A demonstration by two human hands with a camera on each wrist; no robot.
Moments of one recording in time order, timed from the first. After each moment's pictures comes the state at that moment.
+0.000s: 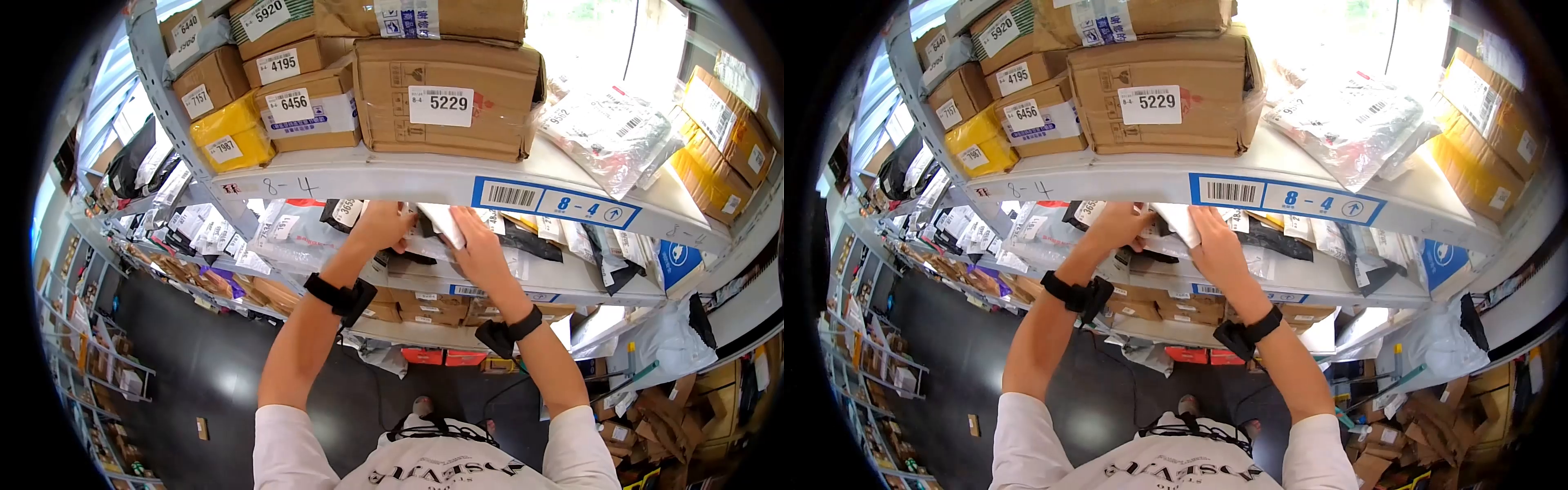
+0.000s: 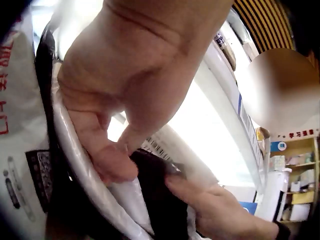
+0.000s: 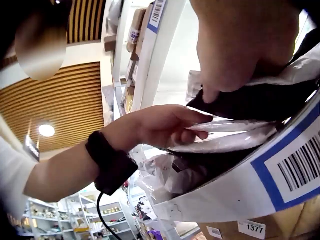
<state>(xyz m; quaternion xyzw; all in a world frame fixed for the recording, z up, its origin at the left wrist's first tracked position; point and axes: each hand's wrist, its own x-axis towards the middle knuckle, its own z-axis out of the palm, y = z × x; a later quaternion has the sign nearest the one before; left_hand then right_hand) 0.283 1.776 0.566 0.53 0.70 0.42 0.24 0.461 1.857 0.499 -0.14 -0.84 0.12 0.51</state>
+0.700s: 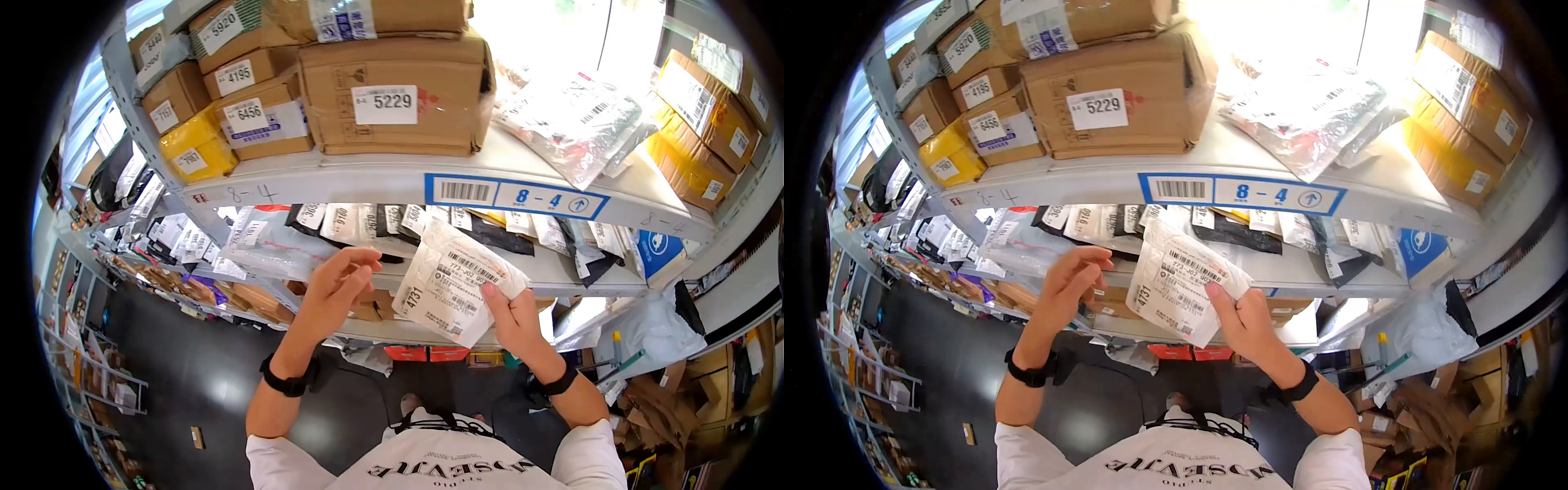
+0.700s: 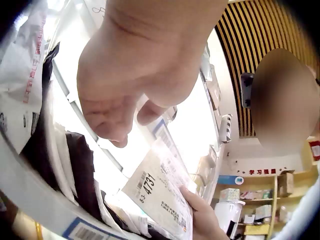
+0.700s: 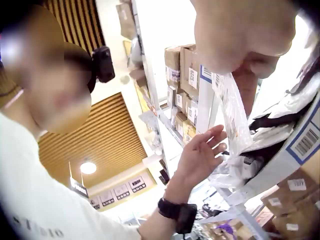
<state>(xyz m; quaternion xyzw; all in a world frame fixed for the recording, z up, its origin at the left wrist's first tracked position) 0.336 1.675 0.553 0.53 0.56 0.53 0.35 0.596 1.787 0.517 -0.27 -0.75 0.50 0.36</state>
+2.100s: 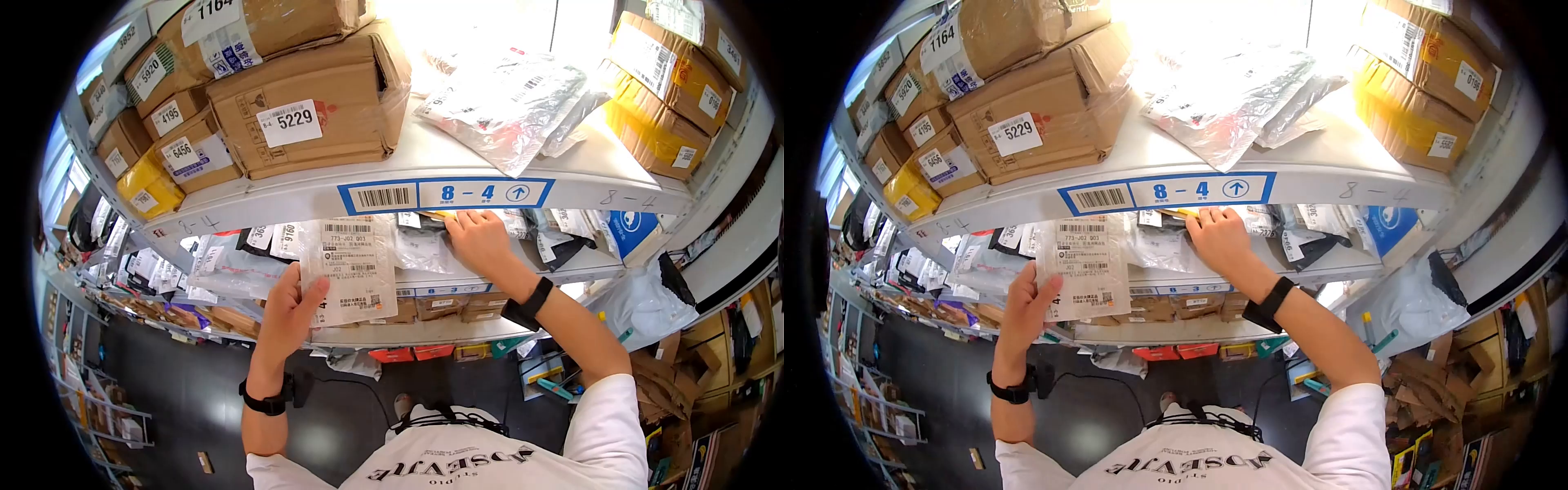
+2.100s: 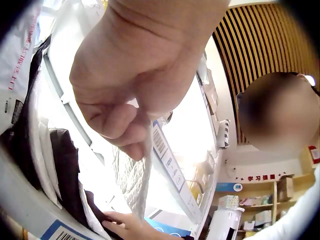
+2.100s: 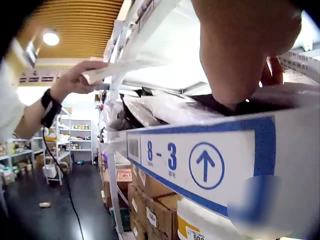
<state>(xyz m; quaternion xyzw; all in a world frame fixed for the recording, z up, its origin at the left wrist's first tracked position) 0.363 1.690 0.573 0.50 0.59 0.54 0.32 0.588 1.933 0.482 -0.21 -0.90 -0.20 0.31</state>
